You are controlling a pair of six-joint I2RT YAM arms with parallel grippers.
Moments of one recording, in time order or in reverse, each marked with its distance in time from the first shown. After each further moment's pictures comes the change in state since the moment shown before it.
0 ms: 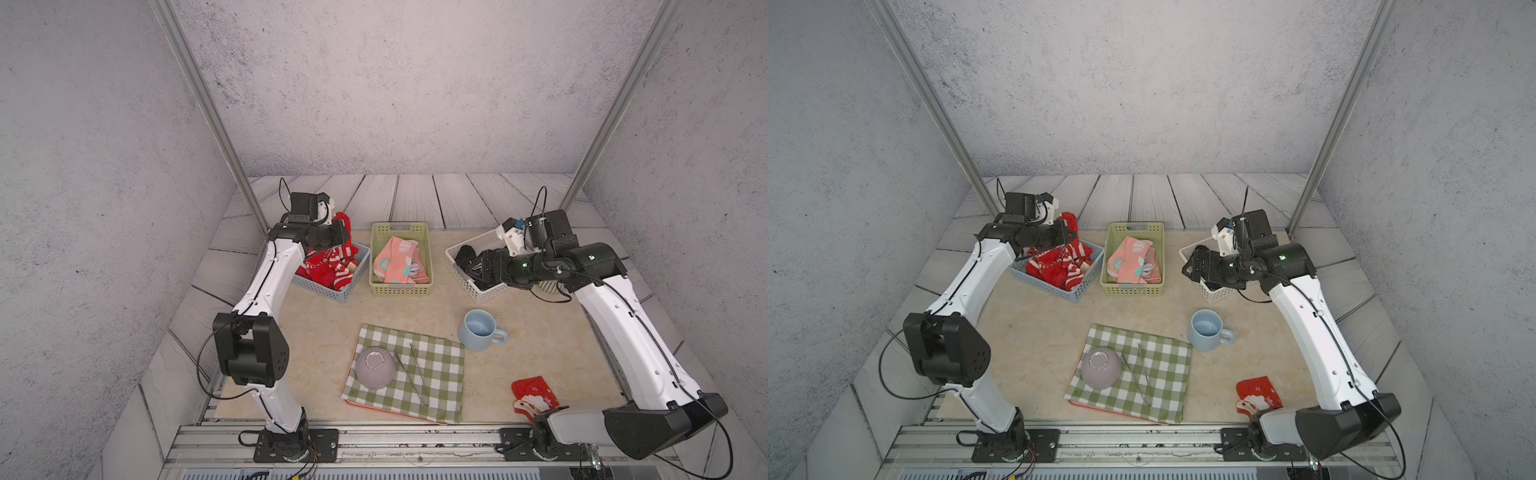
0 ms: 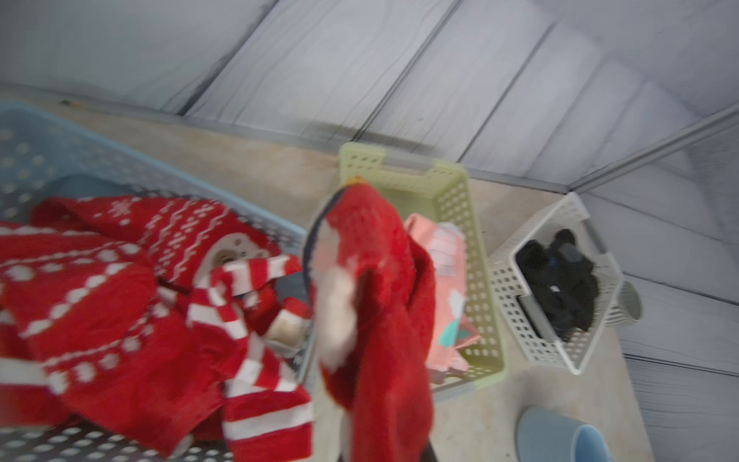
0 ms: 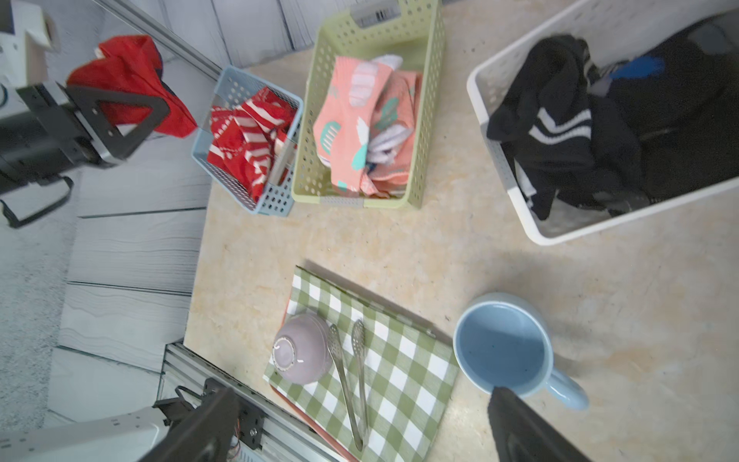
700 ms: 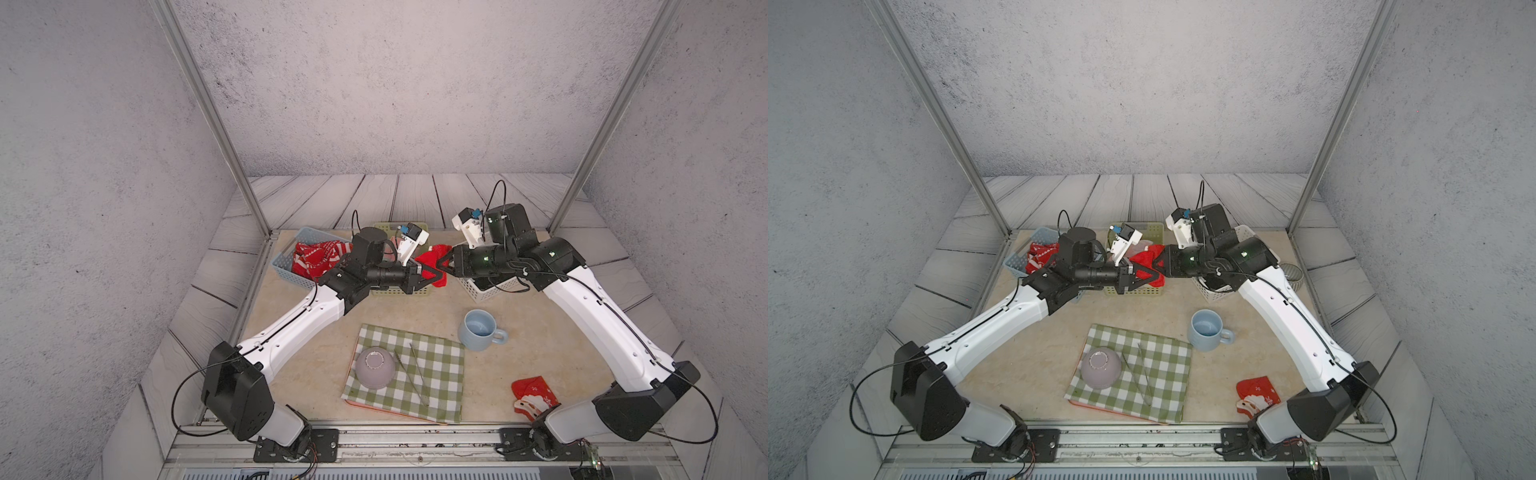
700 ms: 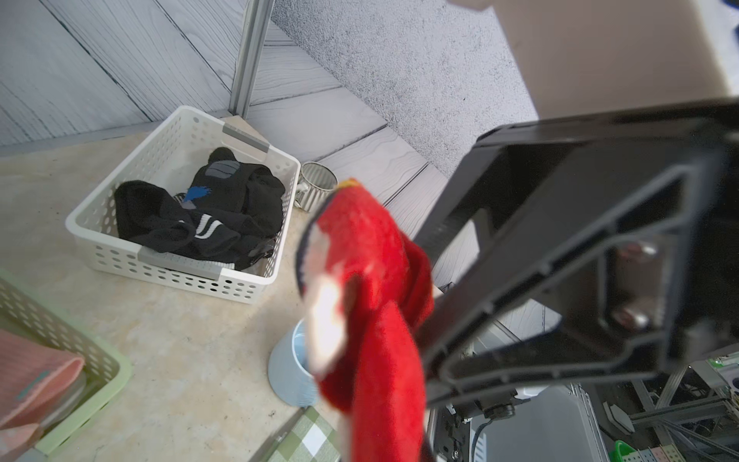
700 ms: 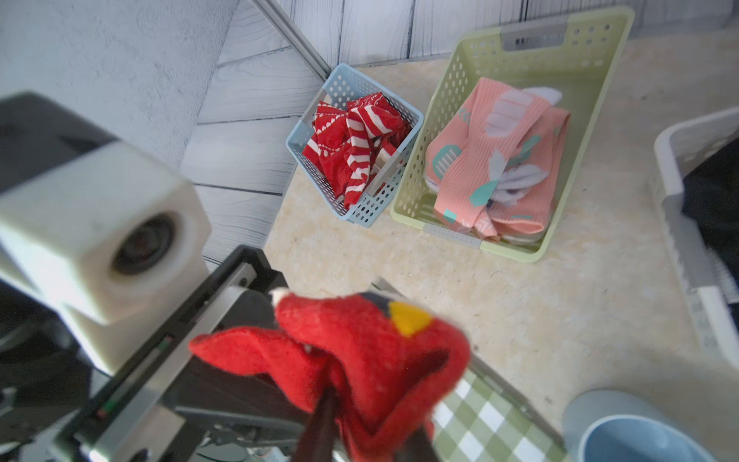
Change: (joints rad) left arm -0.541 -0.326 -0.437 0.550 0.400 -0.069; right arm 0.238 0.109 0.103 0.216 -0.027 0.076
